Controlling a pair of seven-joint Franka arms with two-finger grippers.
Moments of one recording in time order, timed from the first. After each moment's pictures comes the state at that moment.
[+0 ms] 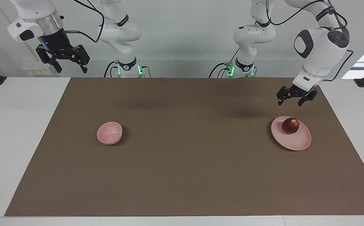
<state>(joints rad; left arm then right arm) 0.06 -0.12 -0.02 -2.14 -0.02 2.06 0.17 0.07 -0.02 -0.13 -1.45 0.00 1.44 -0.02</state>
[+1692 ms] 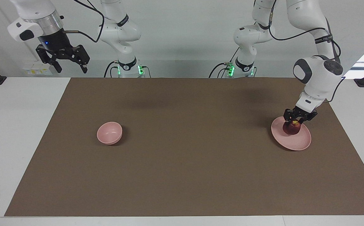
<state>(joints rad) 0.15 0.04 -0.03 -2.20 -0.02 2.36 0.23 0.07 -0.02 -0.13 -1.45 0.00 1.44 -0.02</state>
